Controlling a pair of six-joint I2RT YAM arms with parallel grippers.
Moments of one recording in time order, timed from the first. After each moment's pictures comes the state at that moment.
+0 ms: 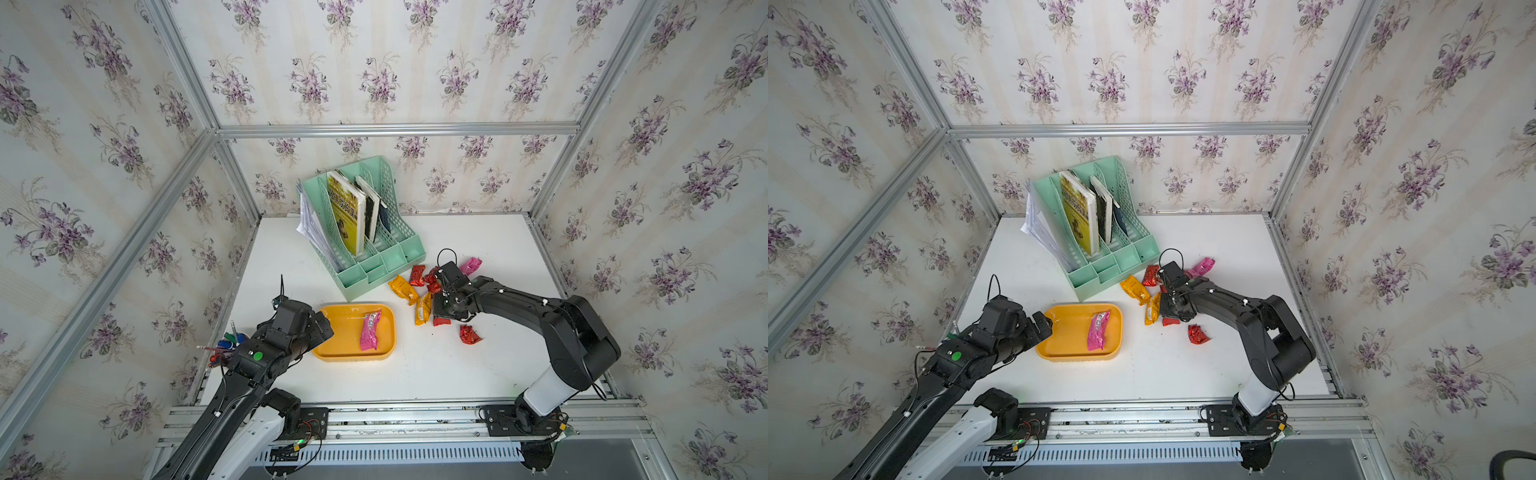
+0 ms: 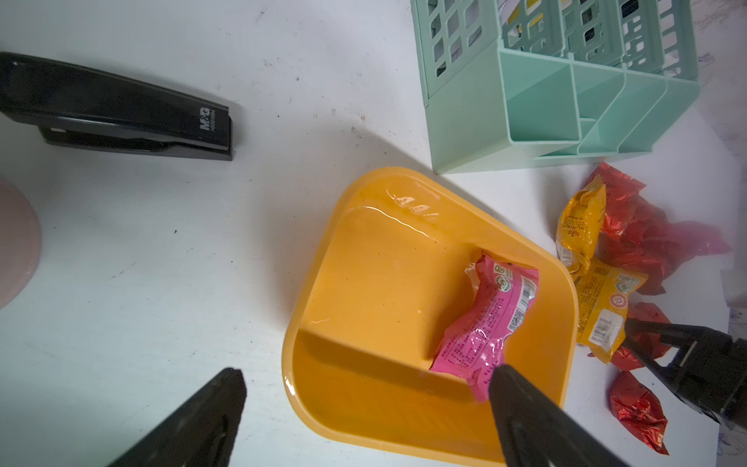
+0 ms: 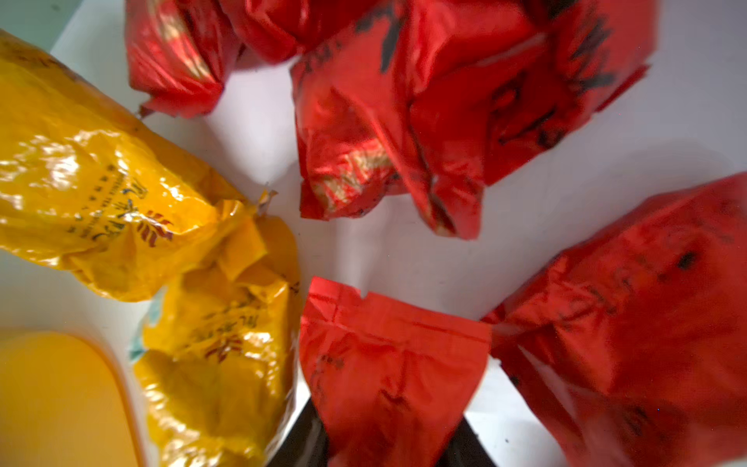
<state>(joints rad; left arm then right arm) -0.38 0.67 0.67 -0.95 -0.13 -0.87 0.59 1.63 0.96 -0.55 0.02 0.63</state>
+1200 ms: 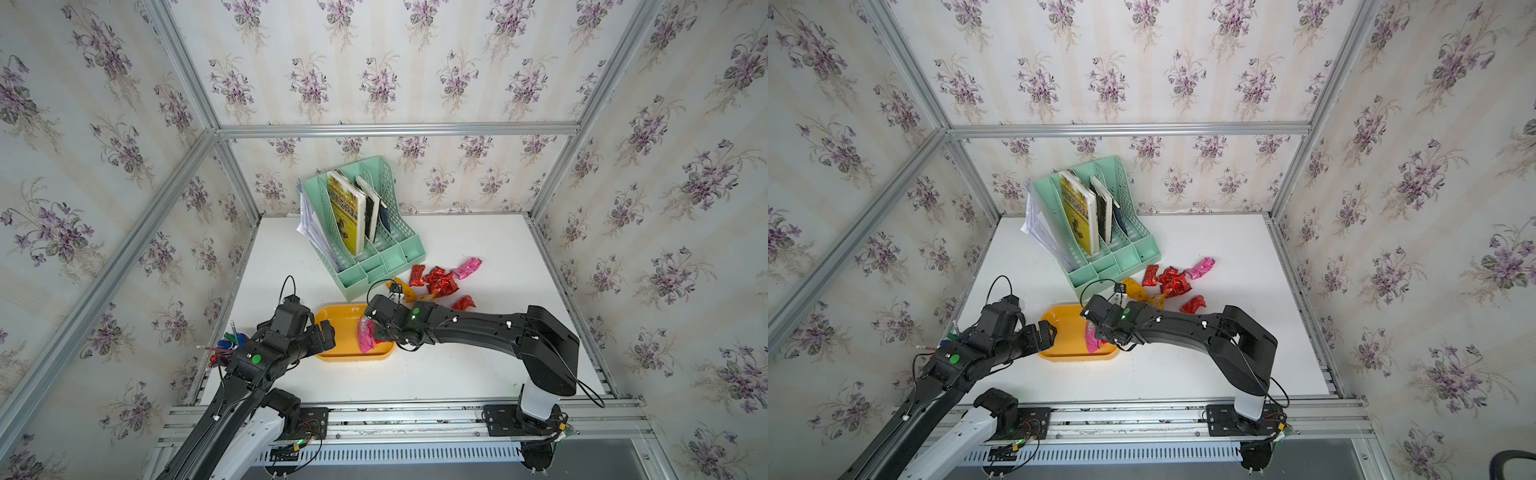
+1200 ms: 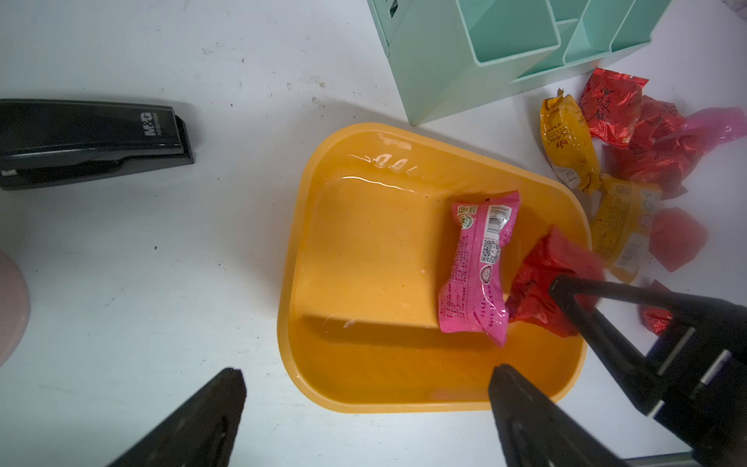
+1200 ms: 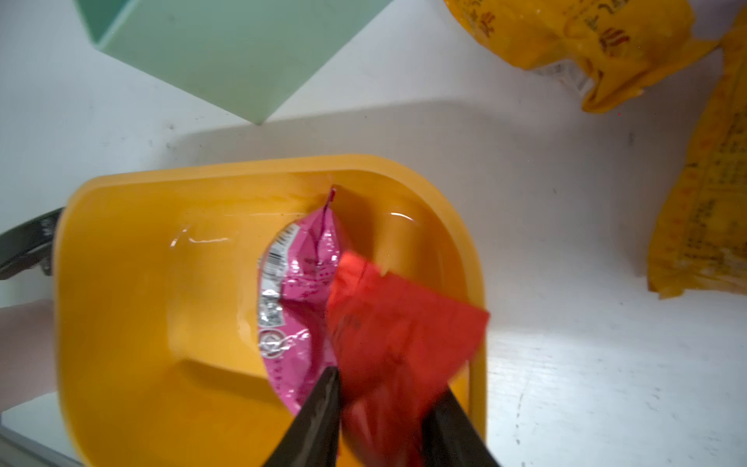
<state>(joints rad) -0.37 0.65 0.67 -0.97 -0.03 -0.65 1.14 1.79 1.23 -0.56 0.23 1.09</state>
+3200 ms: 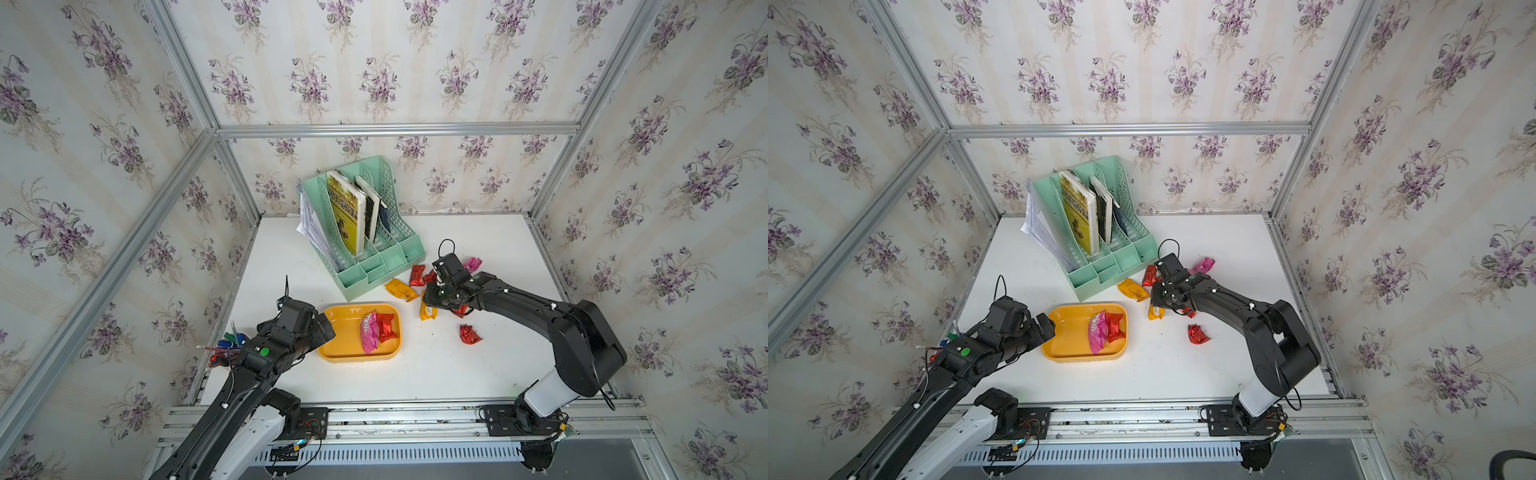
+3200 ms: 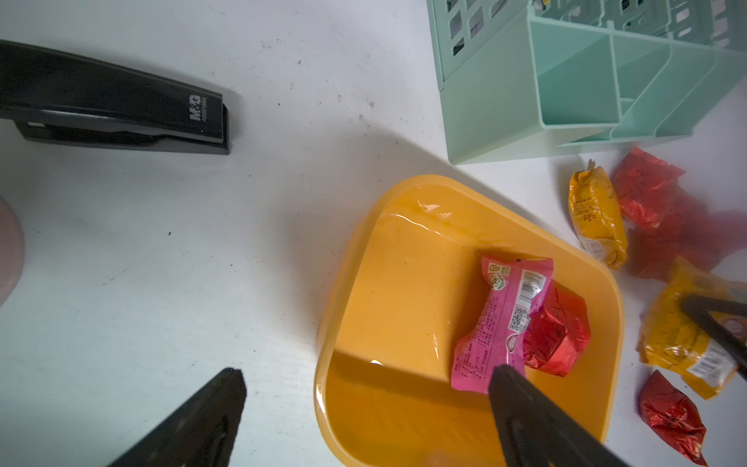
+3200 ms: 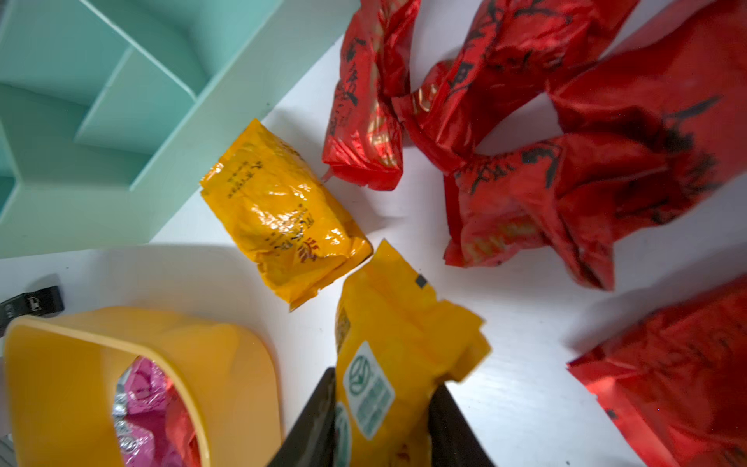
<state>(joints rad) -0.37 0.72 0.63 -0.90 -0.11 -0.84 0.63 1.58 1.01 -0.47 -0.08 0.68</state>
